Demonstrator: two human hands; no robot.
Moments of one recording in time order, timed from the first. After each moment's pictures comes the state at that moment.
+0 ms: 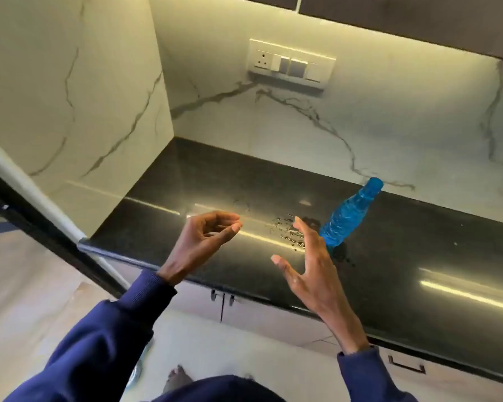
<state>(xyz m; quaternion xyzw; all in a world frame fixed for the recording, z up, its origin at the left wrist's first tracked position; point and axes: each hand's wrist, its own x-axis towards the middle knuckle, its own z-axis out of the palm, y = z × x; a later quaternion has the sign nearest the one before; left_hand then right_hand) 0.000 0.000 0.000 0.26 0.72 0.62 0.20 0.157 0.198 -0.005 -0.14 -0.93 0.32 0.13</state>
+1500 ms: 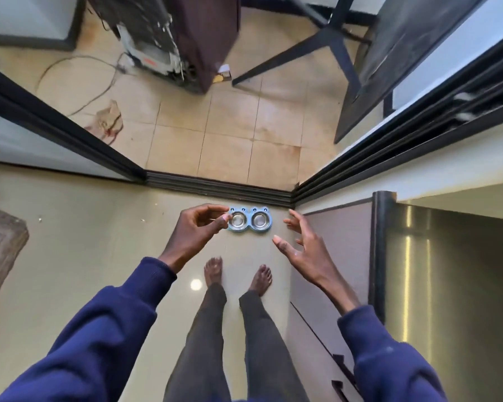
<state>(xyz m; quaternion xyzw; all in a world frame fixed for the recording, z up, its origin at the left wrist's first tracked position) 0.095 -0.369 -0.239 -0.48 0.58 0.65 -0.08 -0.099 -0.194 -0.252 0.31 -0.79 0.31 -0.43</state>
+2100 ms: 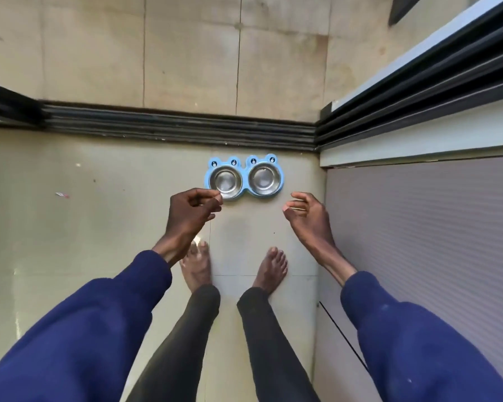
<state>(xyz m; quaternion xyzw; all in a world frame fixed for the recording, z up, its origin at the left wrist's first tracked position) 0.058 -0.371 -0.742 -0.61 0.45 0.65 0.01 -0.119 -0.204 -0.754 0.08 -0.85 0.29 -0.43</state>
